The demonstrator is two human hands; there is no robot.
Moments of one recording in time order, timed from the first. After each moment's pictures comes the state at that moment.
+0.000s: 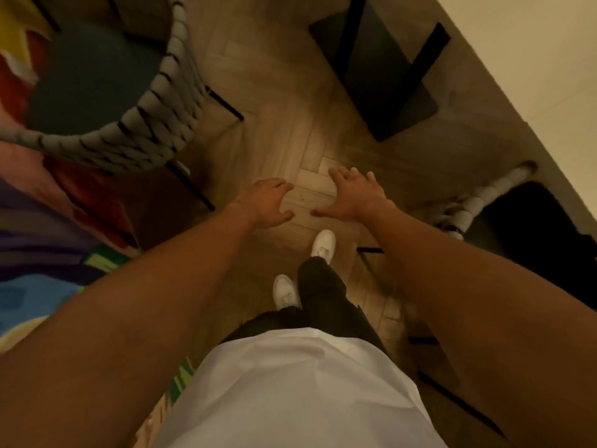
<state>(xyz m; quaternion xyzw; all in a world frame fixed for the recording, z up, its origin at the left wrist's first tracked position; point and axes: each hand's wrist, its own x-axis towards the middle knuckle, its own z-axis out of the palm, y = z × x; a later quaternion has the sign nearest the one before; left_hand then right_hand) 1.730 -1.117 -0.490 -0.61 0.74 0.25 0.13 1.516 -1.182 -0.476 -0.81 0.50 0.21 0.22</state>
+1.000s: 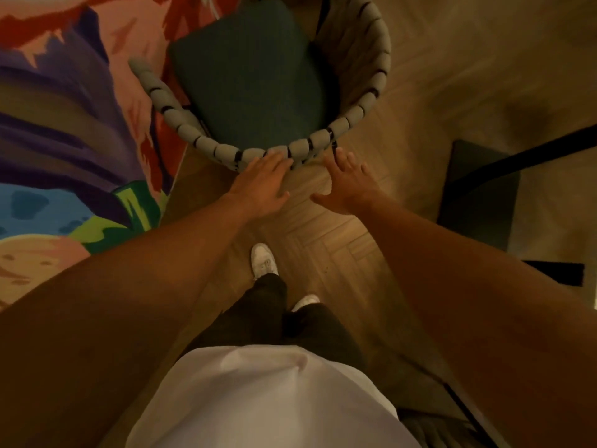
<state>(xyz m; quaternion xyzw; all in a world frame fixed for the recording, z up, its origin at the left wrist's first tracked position) 1.990 -1.217 -0.509 -0.86 0.45 0.24 -0.05 1.877 -1.399 -0.490 -0.94 0.19 0.26 0.14</state>
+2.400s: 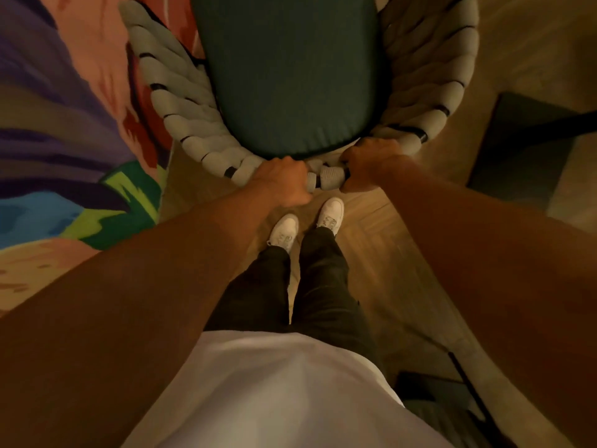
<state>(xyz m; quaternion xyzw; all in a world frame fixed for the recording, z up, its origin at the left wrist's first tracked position) 2.023 -1.307 -0.565 -0.83 0.38 0.41 0.00 1.950 -1.487 -0.553 -0.90 0.08 0.43 0.01</state>
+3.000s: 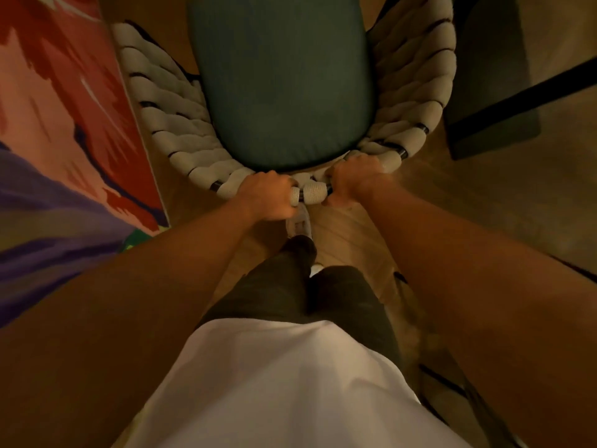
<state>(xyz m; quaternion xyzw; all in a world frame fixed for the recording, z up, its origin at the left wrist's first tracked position) 1.969 -1.251 -0.574 -0.69 0.62 0.37 0.10 1.809 -1.370 -0.554 -0.85 0.30 0.41 0.12</state>
